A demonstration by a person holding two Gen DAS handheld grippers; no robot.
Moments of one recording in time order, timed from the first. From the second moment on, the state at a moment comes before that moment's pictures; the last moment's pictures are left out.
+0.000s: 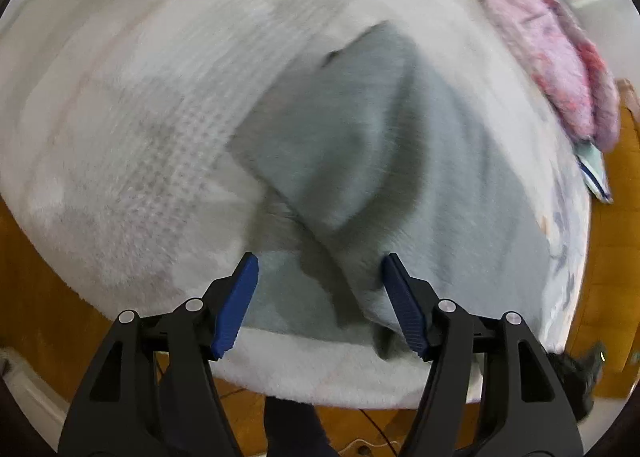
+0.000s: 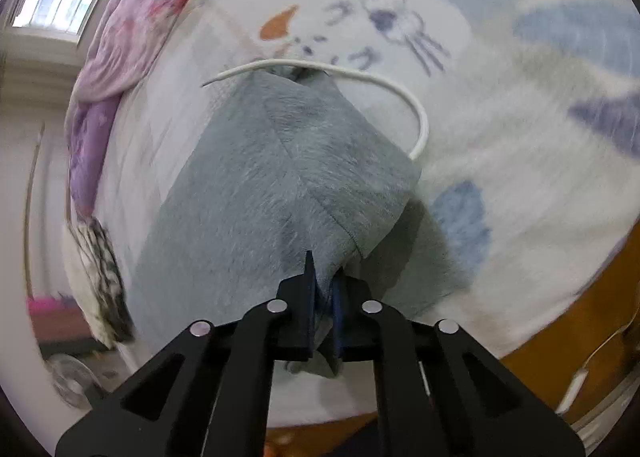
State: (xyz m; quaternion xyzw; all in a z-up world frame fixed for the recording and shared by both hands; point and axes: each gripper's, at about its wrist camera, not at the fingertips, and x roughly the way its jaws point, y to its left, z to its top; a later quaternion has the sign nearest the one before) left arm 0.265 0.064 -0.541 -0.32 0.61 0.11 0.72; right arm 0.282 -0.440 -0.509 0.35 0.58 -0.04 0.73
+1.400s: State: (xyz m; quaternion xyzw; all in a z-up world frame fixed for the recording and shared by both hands) left arm 0.283 0.104 -0.568 -0.30 0.61 0.10 0.73; right arm 0.418 -0.240 -0.546 0.06 0.62 0.16 0.76
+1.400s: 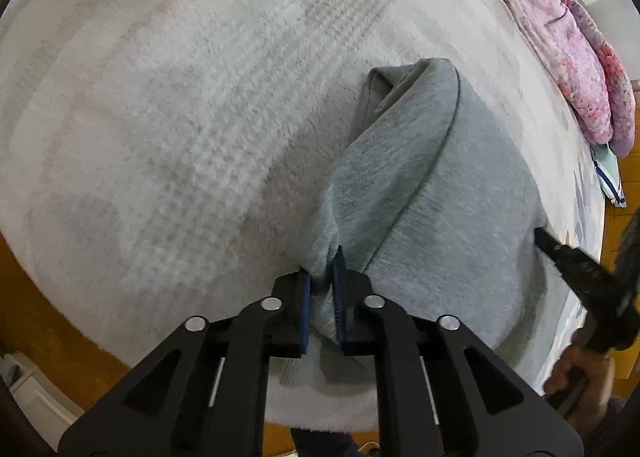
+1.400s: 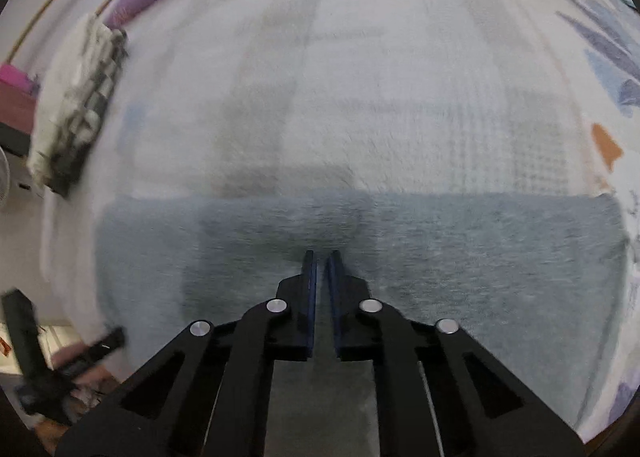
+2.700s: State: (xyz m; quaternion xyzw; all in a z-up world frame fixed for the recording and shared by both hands) left arm 0.286 0.075 -0.493 -0.40 0.56 -0.07 0.73; right arm 0.242 -0.207 -0.457 0.02 0.50 0.30 0.81
